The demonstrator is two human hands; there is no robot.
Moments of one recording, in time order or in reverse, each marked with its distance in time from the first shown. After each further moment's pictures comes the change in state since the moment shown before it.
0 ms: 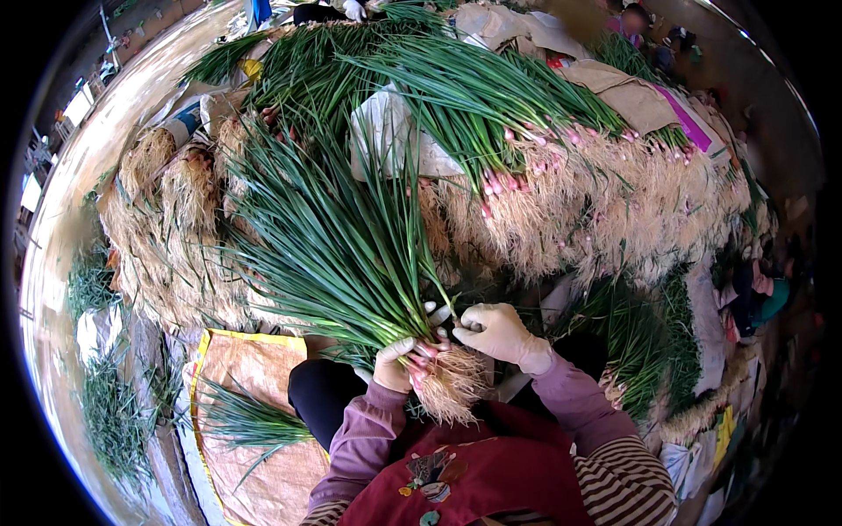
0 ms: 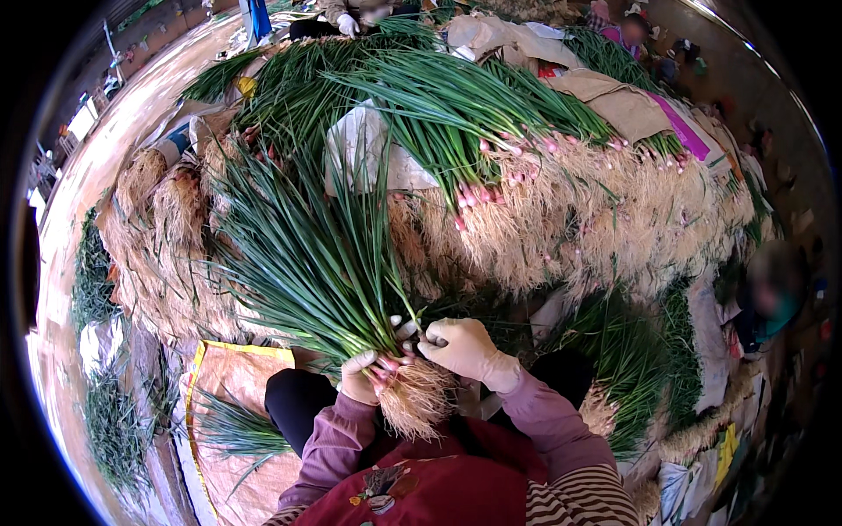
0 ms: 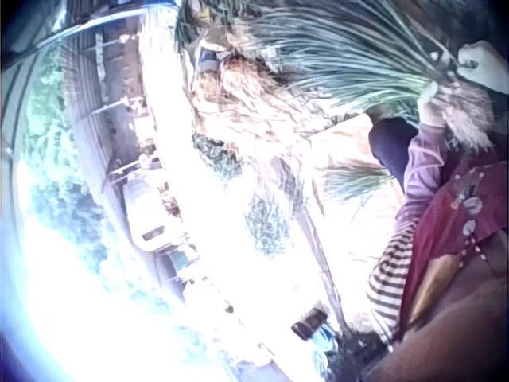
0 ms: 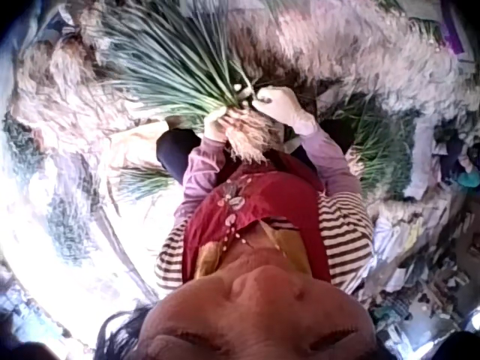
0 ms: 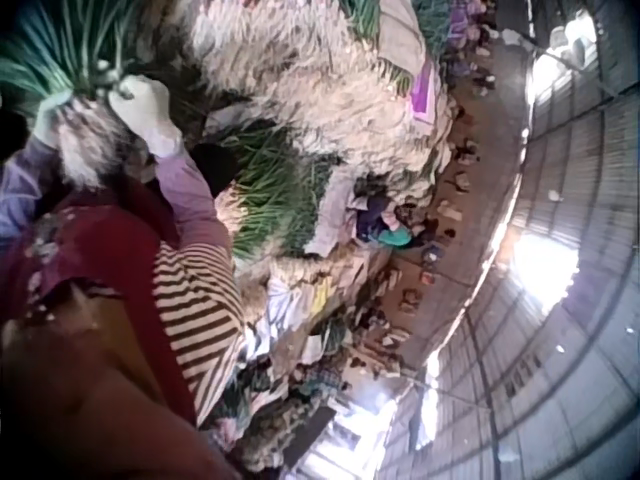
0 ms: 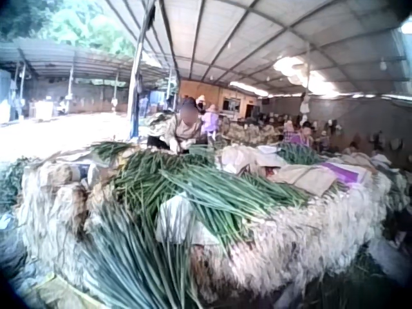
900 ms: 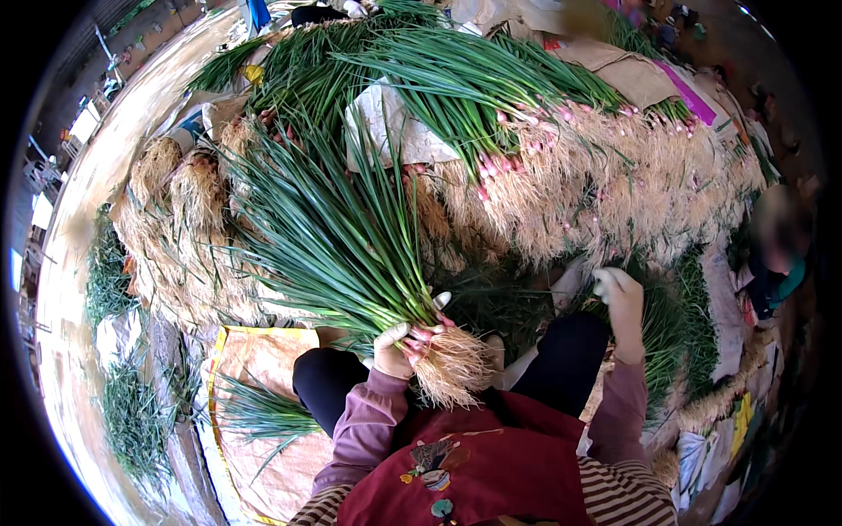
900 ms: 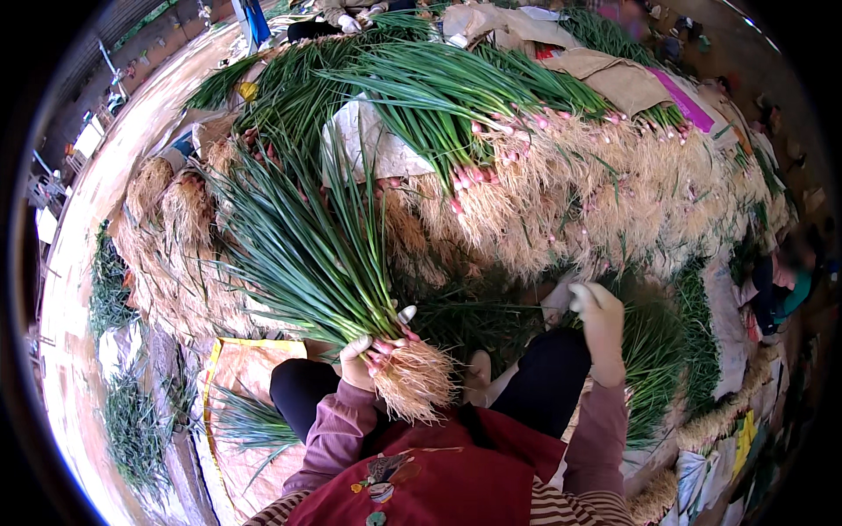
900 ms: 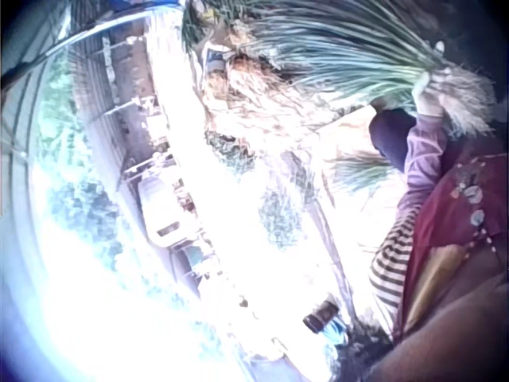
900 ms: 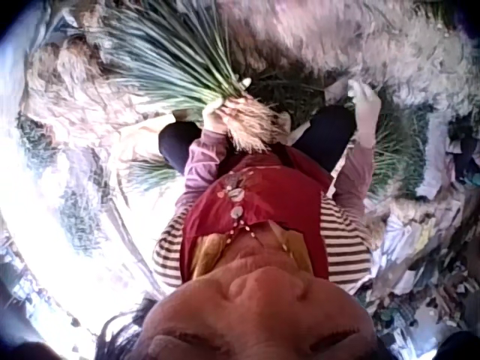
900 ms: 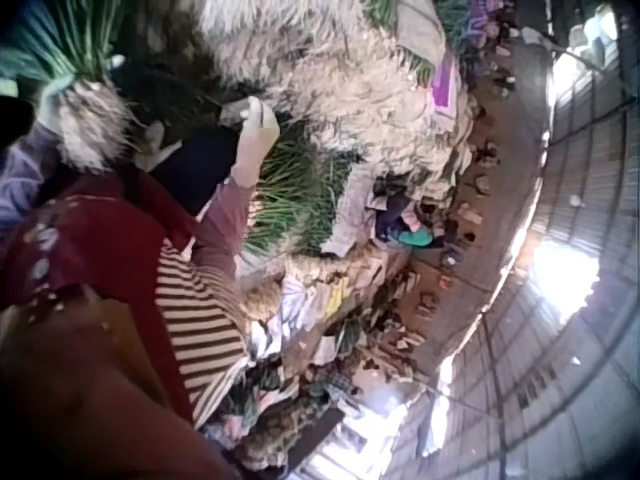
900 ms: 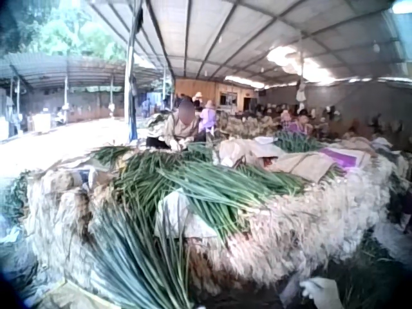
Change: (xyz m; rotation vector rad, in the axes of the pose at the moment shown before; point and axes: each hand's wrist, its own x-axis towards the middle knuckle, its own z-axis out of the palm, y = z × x) left_hand -0.001 0.009 -0.005 0.049 -0.117 -0.049; right_hand -0.088 0.054 -0.124 0.247 0.577 0.667
